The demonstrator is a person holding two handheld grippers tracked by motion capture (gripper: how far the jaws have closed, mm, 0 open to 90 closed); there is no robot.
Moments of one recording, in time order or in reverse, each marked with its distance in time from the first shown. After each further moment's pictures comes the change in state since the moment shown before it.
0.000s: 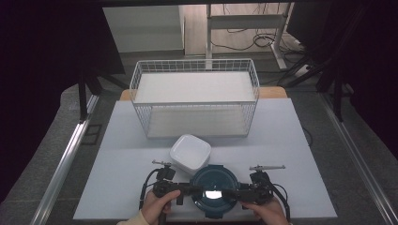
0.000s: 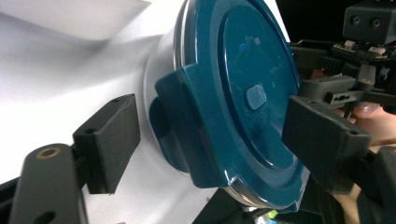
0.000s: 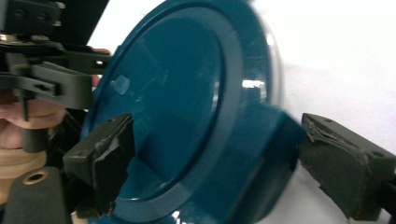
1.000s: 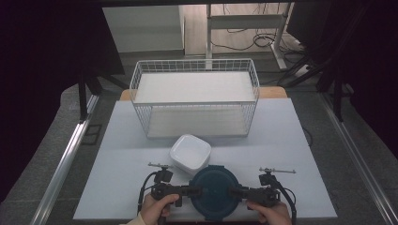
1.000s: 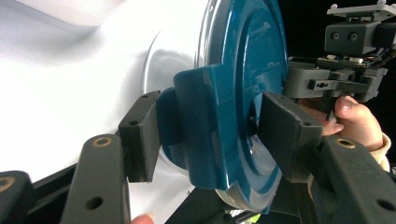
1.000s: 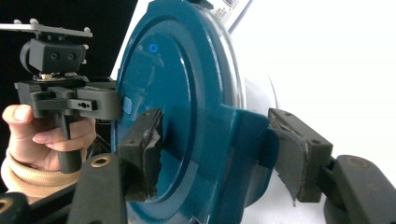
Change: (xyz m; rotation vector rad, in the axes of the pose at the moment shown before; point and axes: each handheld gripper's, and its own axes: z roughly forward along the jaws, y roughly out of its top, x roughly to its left) left arm -0.005 -0.007 -0.009 -0.041 -0.040 -0.050; right arm -0.006 -0.008 -0.018 -0.062 0.077 0.146
